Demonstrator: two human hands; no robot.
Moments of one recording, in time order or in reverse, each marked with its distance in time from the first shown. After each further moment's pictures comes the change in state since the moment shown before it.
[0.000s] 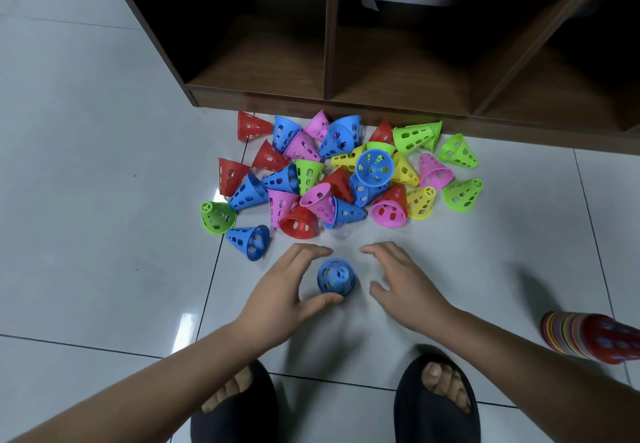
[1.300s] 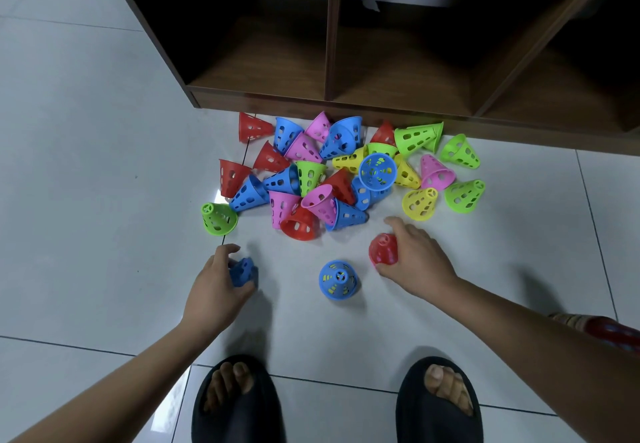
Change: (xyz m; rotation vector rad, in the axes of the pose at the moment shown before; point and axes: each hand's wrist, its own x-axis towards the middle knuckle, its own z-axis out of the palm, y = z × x) left_hand -0.027 -0.099 -0.032 0.145 0.142 -0.634; right_hand 0.040 0.017 -0.021 -0.322 0.045 0.253
